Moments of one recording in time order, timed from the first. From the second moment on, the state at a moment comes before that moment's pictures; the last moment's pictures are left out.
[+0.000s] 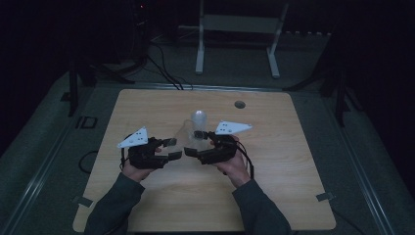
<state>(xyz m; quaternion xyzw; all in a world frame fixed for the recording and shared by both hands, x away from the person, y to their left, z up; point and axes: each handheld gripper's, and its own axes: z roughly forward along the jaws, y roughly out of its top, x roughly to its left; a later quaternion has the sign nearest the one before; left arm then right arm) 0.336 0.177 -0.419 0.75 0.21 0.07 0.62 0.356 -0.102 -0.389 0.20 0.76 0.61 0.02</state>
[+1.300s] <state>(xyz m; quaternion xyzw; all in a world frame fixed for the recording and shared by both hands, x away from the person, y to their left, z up) 0.335 0.174 -0.418 0.76 0.20 0.06 0.62 0.358 -0.093 -0.387 0.20 0.74 0.65 0.00</state>
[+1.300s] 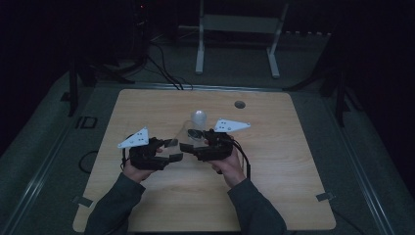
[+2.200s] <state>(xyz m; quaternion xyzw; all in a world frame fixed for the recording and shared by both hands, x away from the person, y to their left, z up) 0.324 0.160 -0.406 0.80 0.22 0.19 0.53 0.354 -0.091 -0.383 0.22 0.77 0.59 0.07</state>
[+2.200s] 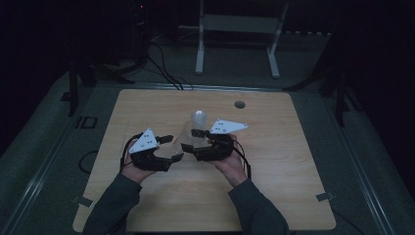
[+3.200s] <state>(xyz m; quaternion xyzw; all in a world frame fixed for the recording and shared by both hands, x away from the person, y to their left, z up) 0.321 0.136 -0.411 0.83 0.22 0.22 0.45 0.353 -0.081 -0.382 0.21 0.81 0.54 0.08</state>
